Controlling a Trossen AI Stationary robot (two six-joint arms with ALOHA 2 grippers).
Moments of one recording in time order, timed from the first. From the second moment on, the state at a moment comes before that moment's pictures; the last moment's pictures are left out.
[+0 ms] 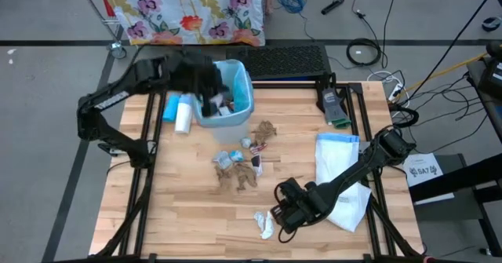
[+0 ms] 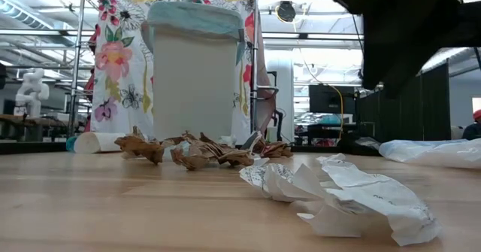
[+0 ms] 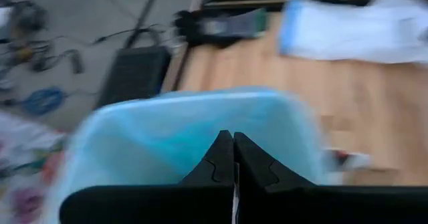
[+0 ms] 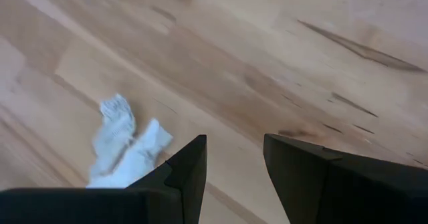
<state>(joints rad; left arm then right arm) 0.37 1.40 1.76 -1.00 0.00 0.28 0.58 1.87 1.41 -0.92 0.32 1.62</state>
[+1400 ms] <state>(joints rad) 0.02 1.38 1.57 -1.05 0.09 -0.16 0.46 1.83 1.41 -0.92 0.29 1.31</state>
